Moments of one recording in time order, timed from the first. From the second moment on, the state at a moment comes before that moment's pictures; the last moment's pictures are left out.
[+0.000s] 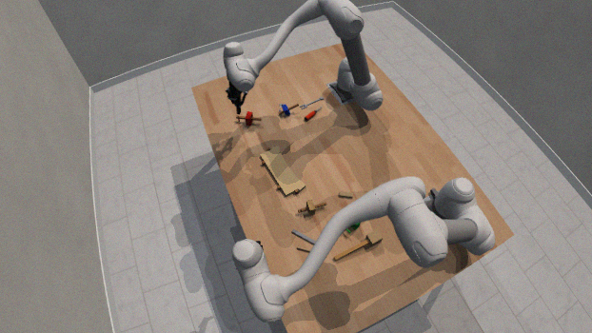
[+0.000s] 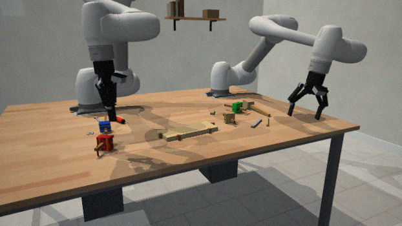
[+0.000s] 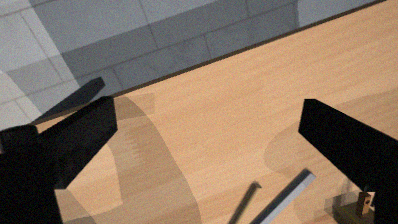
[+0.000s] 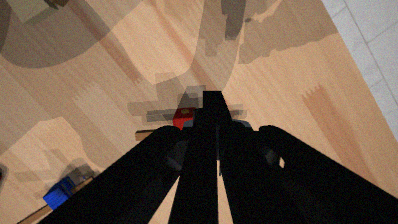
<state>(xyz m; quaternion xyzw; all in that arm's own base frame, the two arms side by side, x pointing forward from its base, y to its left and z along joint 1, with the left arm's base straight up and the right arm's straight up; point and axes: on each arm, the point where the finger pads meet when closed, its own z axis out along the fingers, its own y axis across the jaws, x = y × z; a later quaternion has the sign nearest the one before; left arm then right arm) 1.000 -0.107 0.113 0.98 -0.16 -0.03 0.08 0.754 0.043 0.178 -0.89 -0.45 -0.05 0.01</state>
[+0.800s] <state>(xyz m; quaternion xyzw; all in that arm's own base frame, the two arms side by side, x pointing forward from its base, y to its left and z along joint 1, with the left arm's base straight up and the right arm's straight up) 0.862 0.206 0.108 0.99 0.05 -0.10 0.09 0.711 0.028 0.139 -0.88 -0.48 0.00 0.00</state>
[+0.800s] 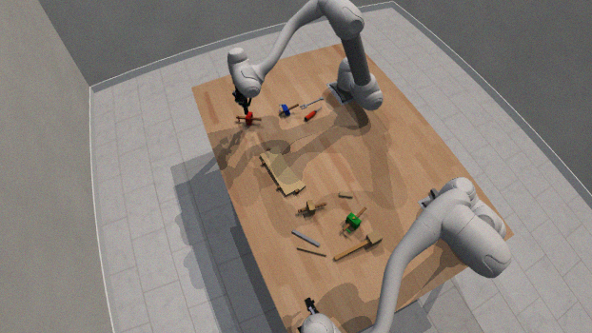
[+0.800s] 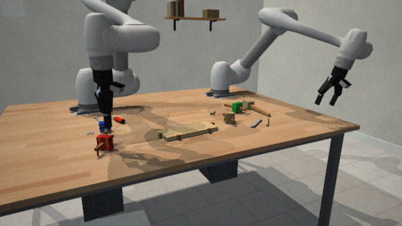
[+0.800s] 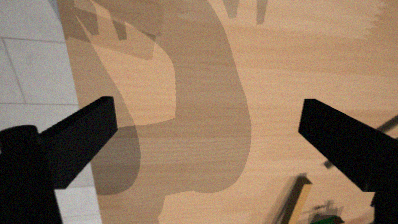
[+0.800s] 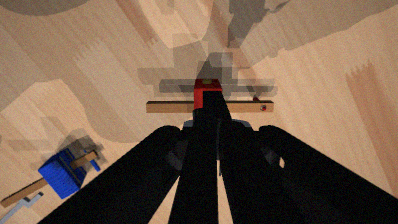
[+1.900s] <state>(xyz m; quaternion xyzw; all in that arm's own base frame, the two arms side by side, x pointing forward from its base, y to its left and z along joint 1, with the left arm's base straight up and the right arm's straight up) 0.491 0.471 0.107 0.91 0.34 -0.18 0.14 0.711 0.028 0.139 -0.88 -0.48 0.00 0.00</state>
